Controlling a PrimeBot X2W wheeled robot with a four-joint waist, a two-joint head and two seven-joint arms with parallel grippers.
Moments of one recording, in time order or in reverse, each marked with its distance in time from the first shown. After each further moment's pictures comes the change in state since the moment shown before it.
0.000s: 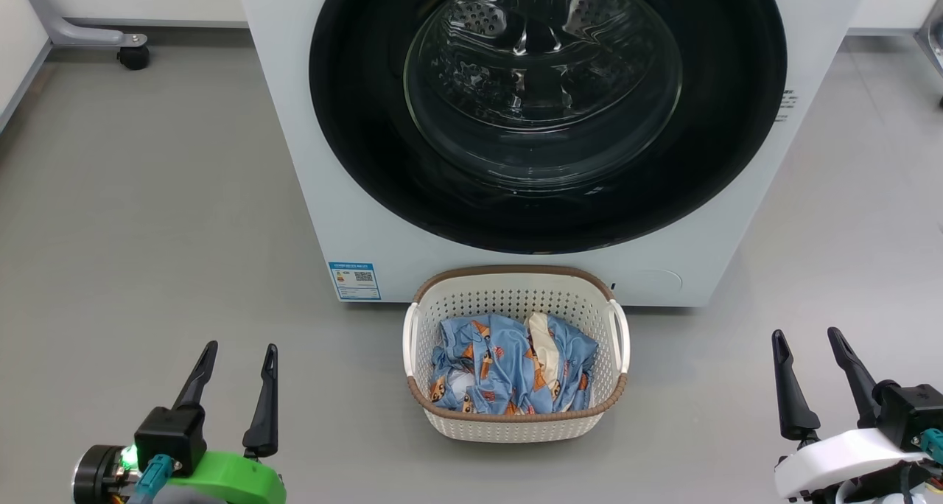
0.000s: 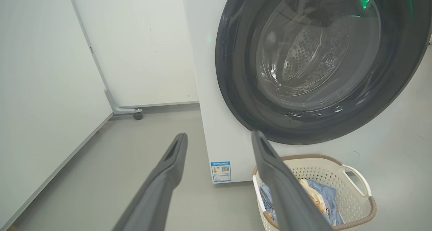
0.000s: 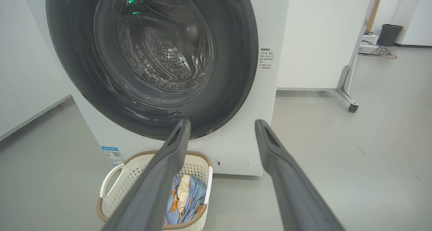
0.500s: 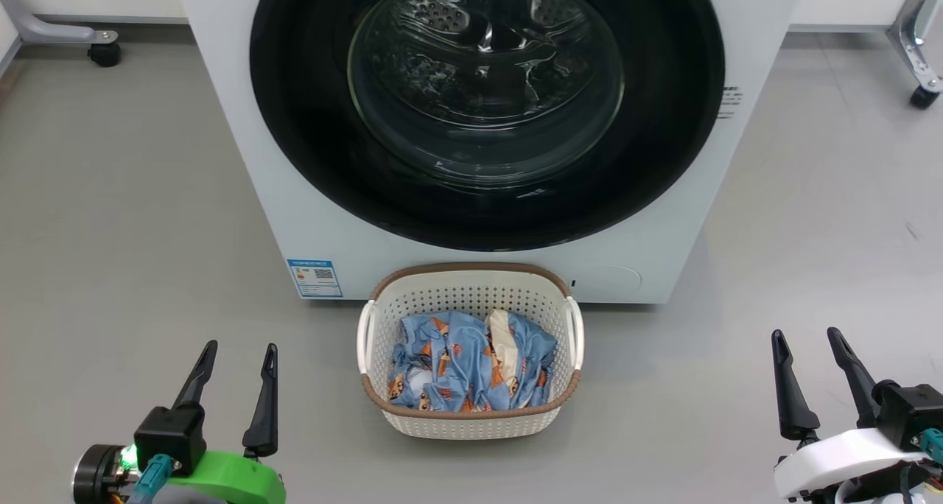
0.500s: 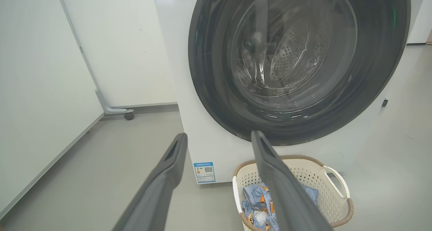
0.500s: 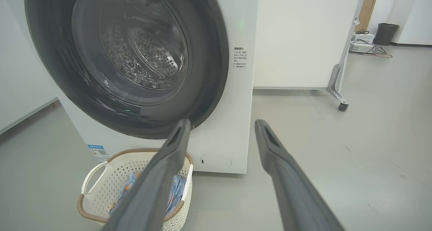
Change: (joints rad) left arm 0.000 0.000 0.000 -0.001 0.000 0.000 0.000; right arm 0.000 0.001 0.000 0.000 0.000 0.000 0.000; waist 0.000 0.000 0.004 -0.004
